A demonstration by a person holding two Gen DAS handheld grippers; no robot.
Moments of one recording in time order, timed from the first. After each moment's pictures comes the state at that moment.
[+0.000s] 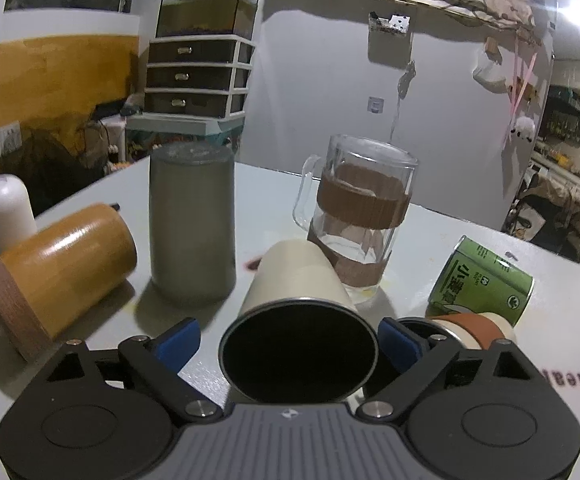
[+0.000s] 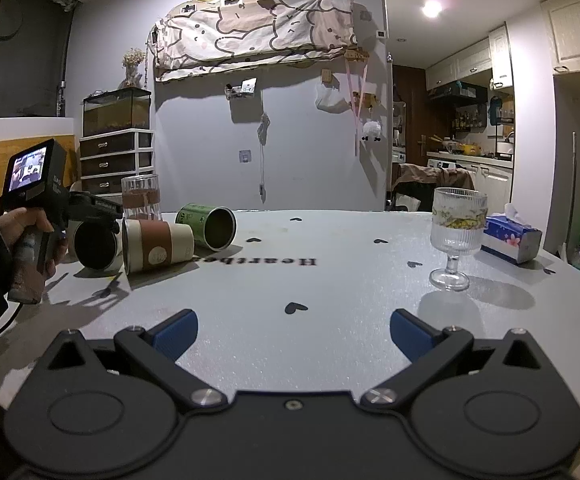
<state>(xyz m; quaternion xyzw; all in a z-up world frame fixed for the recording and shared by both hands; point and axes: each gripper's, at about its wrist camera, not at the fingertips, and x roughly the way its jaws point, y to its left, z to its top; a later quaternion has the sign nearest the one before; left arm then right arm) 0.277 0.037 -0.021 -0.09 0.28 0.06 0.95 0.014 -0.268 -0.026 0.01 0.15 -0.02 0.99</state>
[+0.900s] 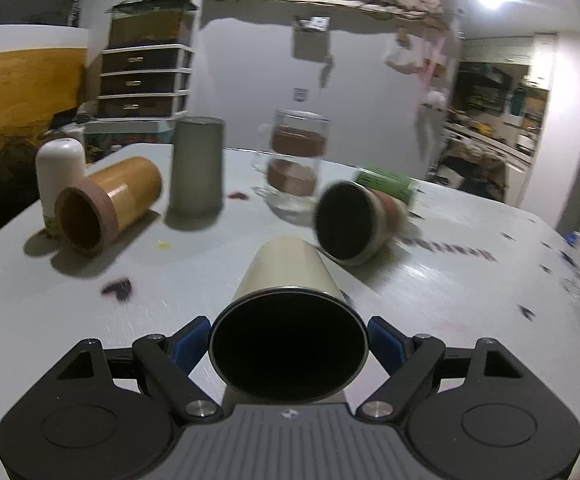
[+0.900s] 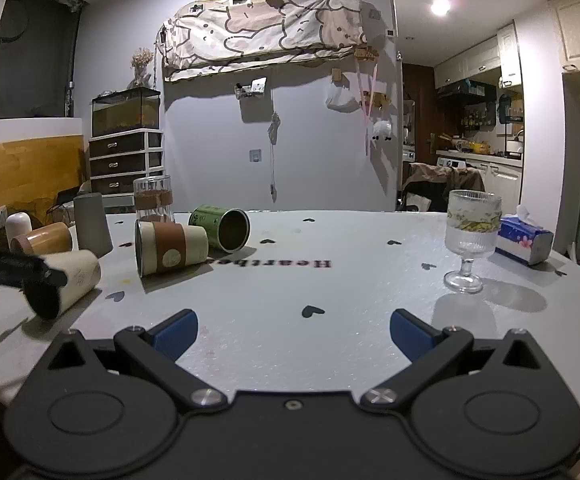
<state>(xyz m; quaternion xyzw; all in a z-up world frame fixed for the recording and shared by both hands) 0.102 0.052 -0.022 -0.05 0.28 -0.06 0.96 0.019 -0.260 -0.020 0.02 0.16 0.00 0.99</state>
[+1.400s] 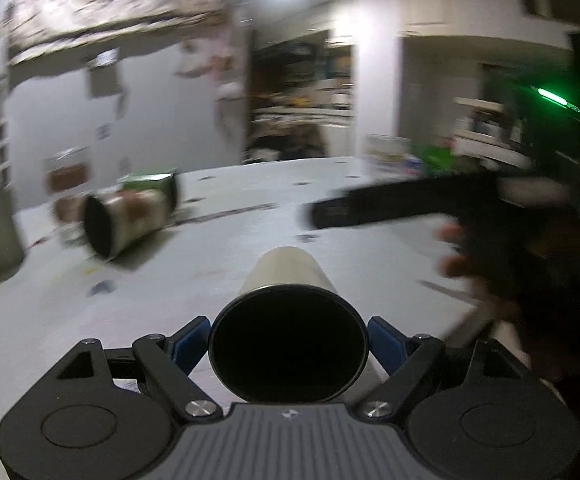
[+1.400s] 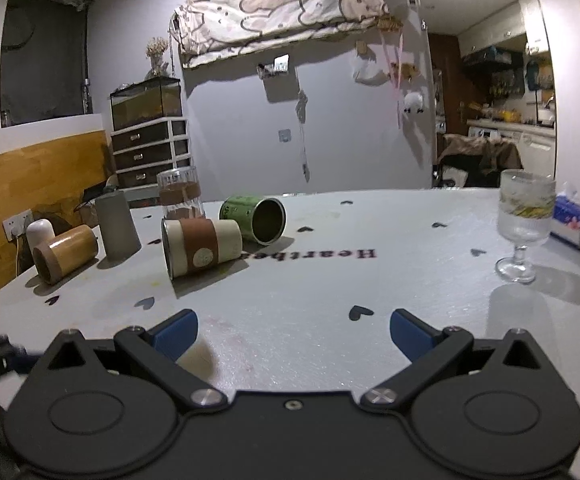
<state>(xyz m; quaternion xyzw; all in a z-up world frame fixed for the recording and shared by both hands) 0.027 -0.059 -0.041 0.08 0.22 -0.32 0.92 0.062 -0.254 -0.013 0.05 0.20 0.05 0.98</state>
